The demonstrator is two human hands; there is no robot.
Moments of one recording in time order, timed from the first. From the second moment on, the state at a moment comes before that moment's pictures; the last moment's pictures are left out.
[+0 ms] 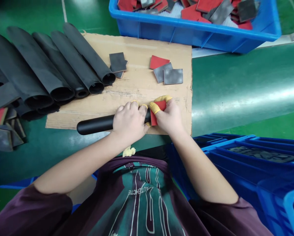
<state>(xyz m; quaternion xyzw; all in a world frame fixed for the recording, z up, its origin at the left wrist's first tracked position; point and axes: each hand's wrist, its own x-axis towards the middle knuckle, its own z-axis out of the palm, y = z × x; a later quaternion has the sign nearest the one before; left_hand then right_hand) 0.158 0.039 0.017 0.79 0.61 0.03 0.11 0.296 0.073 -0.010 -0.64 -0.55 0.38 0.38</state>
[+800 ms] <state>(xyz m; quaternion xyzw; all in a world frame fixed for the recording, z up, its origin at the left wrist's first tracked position) 0.158 0.039 0.017 0.78 0.61 0.03 0.11 0.308 0.039 -0.012 -0.63 -0.51 0.41 0.42</state>
